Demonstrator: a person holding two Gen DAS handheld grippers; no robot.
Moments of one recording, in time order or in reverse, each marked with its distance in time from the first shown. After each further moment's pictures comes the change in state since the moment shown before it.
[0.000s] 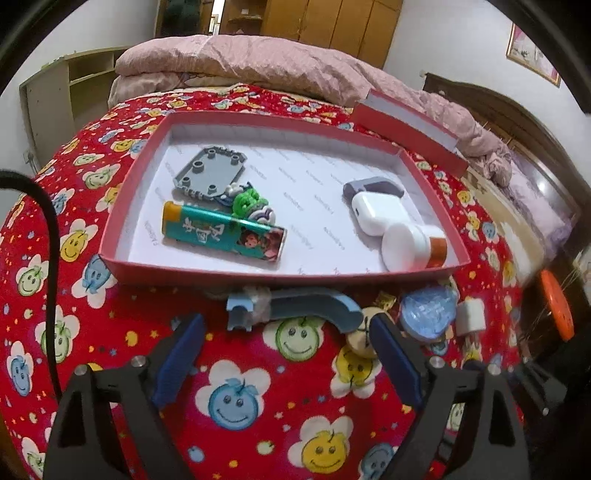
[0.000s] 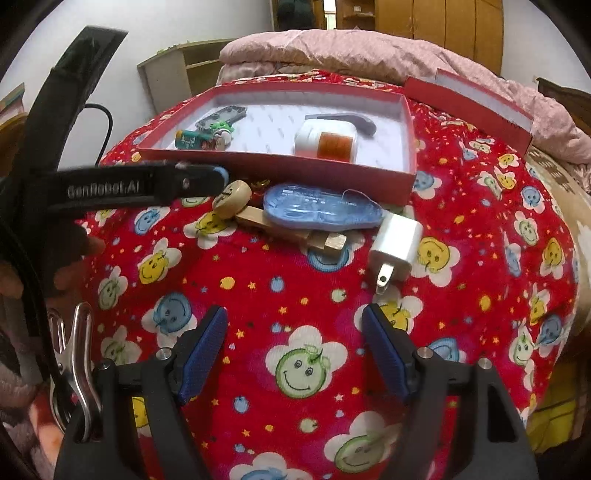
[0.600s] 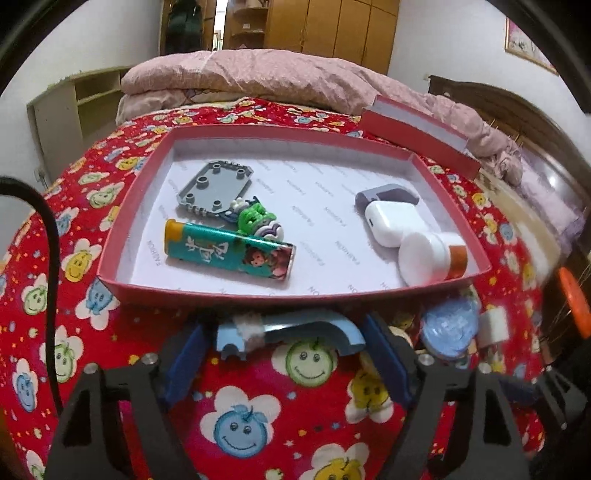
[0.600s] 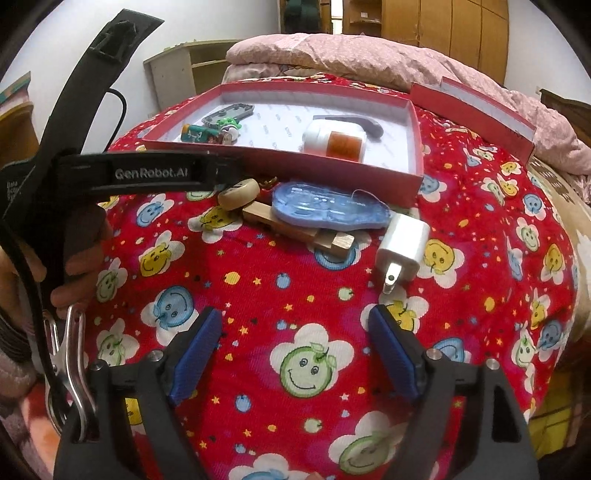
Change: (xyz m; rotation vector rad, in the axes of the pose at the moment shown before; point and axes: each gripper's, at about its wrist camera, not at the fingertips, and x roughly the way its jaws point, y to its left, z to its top) left arm 0.011 -0.005 0.001 0.044 -0.055 0.088; right arm 0.002 0.006 -0.003 -0.030 -0.012 -0.010
